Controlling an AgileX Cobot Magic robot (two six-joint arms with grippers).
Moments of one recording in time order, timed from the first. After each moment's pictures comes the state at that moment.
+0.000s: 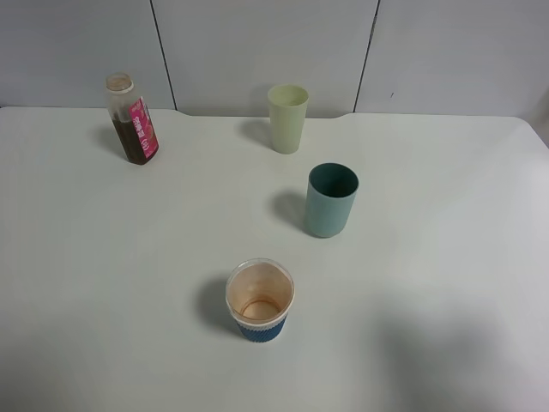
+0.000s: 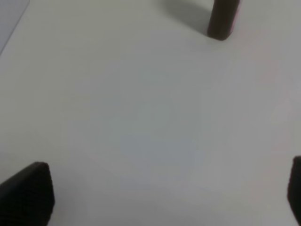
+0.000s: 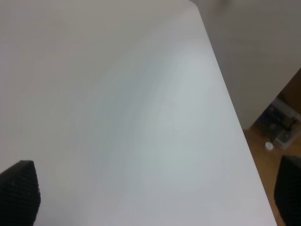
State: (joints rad) left arm 0.04 0.00 -0.51 0.06 1.05 -0.12; right arm -0.01 0.00 -0.50 -0.17 1.06 0.05
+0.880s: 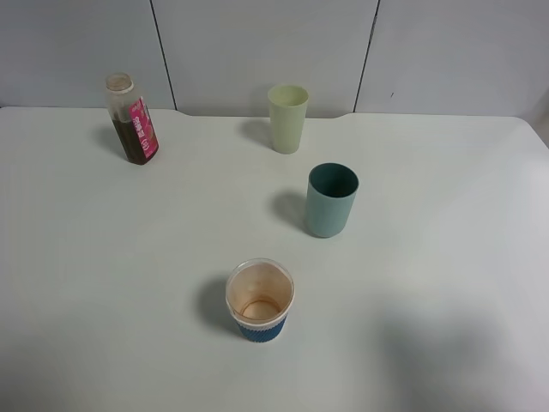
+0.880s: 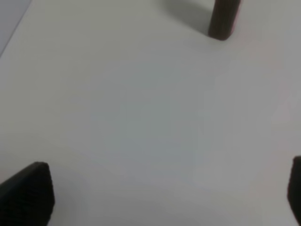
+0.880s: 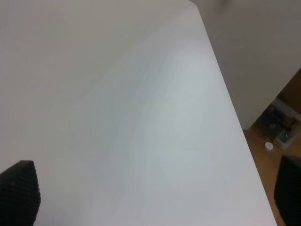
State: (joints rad) left arm 0.04 0.00 -0.51 0.06 1.05 -0.12; right arm -0.01 0.00 -0.50 -0.17 1.06 0.05
